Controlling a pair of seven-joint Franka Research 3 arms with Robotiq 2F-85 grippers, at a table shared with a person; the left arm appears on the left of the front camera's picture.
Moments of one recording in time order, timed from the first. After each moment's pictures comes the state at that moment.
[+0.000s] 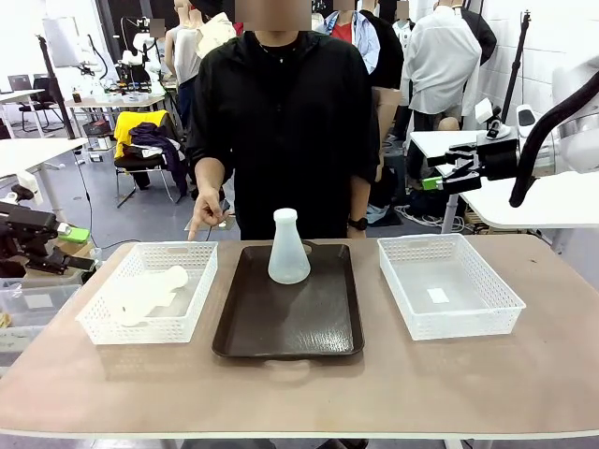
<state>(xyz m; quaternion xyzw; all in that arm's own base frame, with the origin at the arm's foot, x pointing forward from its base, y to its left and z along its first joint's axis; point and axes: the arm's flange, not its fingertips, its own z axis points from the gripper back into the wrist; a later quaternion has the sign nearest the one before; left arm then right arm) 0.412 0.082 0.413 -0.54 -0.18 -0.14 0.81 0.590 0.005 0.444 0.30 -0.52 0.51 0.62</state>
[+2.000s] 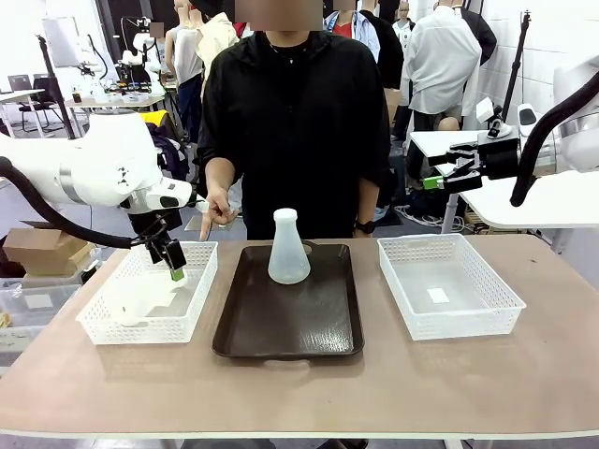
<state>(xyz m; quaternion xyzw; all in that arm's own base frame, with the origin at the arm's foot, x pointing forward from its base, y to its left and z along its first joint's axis) 0.558 -0.123 0.382 0.01 -0.05 -0.38 0.92 0.591 0.005 0.445 0.29 -0.52 0.51 0.62</state>
